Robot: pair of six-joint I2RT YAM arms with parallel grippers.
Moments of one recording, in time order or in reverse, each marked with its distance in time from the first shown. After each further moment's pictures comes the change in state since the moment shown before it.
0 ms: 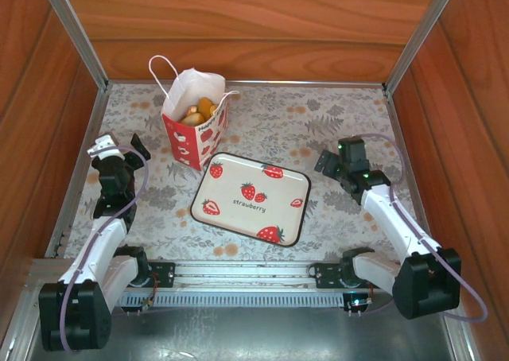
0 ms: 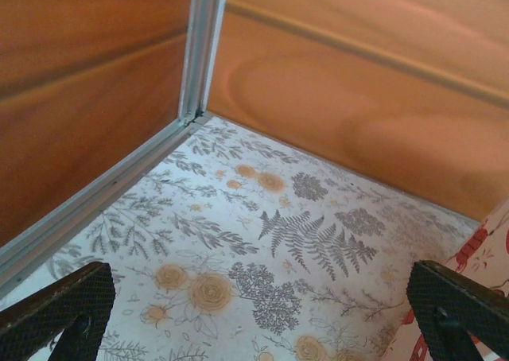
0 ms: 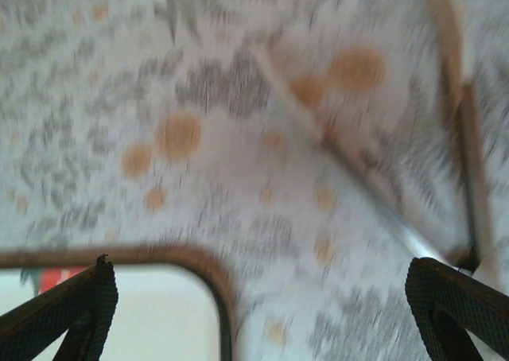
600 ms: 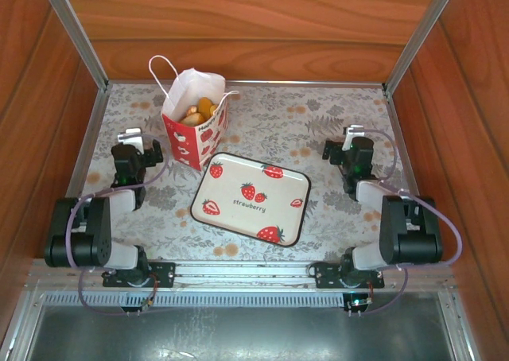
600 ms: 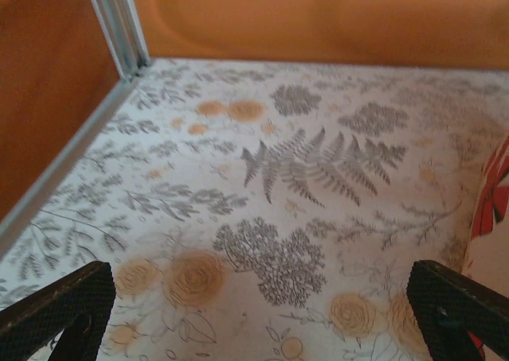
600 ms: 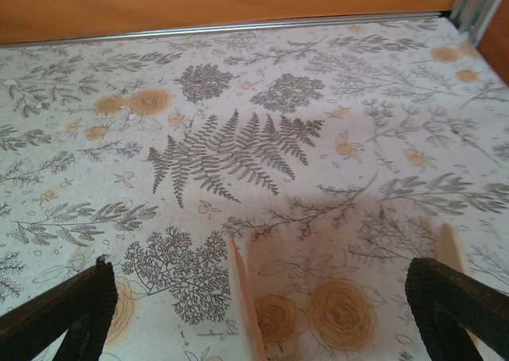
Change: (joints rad) left arm 0.000 0.525 0.040 0.360 0.130 0.314; right arm -0.235 0.313 -0.191 0.958 -0.113 -0.522
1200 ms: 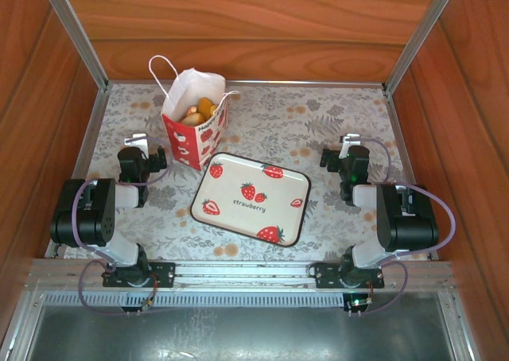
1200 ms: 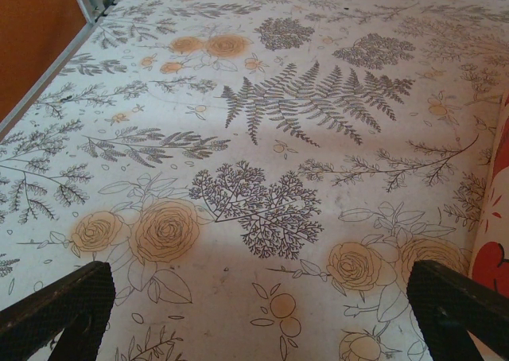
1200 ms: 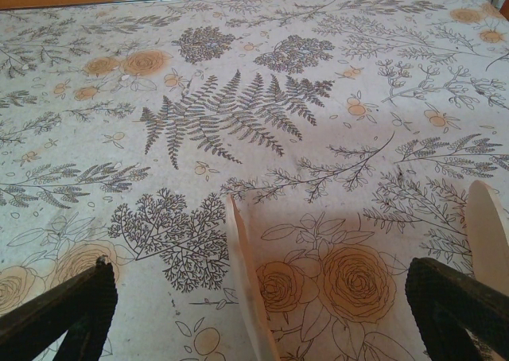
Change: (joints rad) left arm 0.000 0.185 -0.001 0.064 0.052 0.011; right arm 0.000 0.129 -0.089 0.207 -0.033 -0.022
